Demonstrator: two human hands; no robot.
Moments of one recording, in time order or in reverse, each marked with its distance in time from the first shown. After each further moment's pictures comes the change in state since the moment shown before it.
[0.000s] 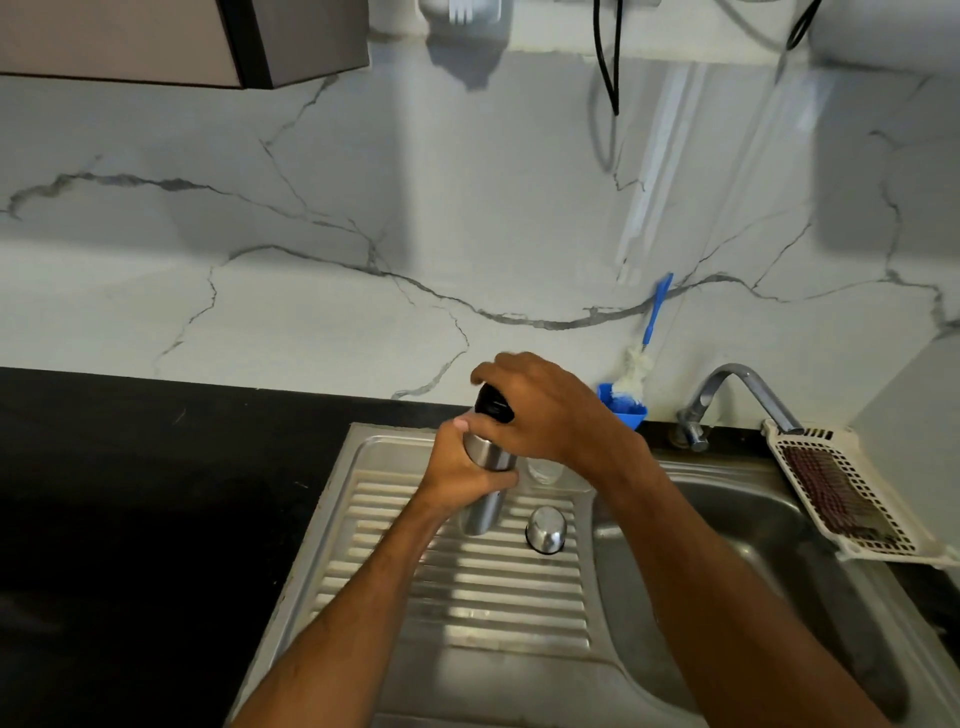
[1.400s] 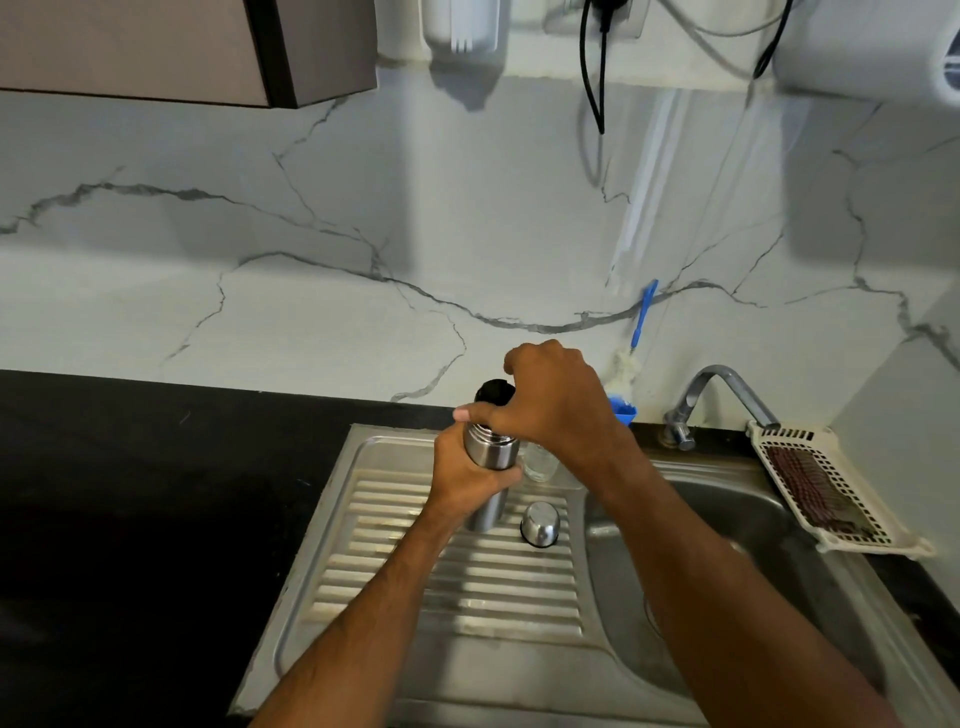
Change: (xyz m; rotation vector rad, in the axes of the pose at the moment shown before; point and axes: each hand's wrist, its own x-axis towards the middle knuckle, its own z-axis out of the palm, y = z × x) left_hand -0.026 0.011 0.017 -0.069 0.136 -0.007; right_hand -0.016 -0.033 -0.038 -0.019 -0.018 0.395
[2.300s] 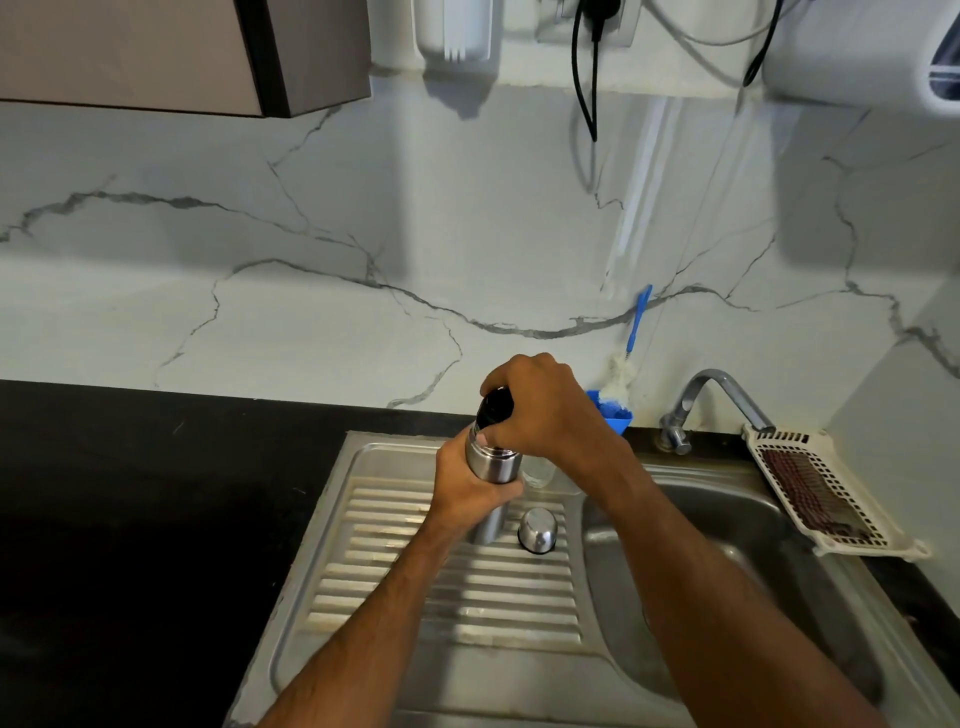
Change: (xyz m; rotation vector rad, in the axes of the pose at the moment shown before) left_hand -0.007 0.003 0.005 0.032 -0.009 -0.002; right_hand 0.000 0.002 0.004 0.116 -0.068 -0.076
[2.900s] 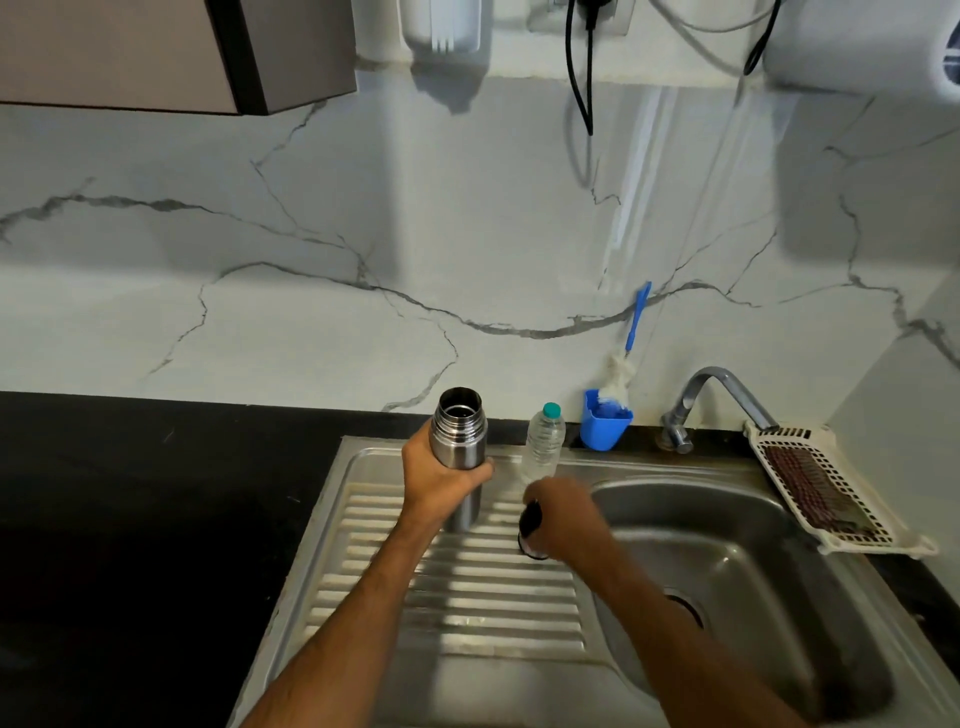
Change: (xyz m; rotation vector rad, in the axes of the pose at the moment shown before) left_hand 0.024 -0.010 -0.020 0.036 0.180 0.000; right_hand -0.050 0.073 0.108 0.011 -0.323 0.305
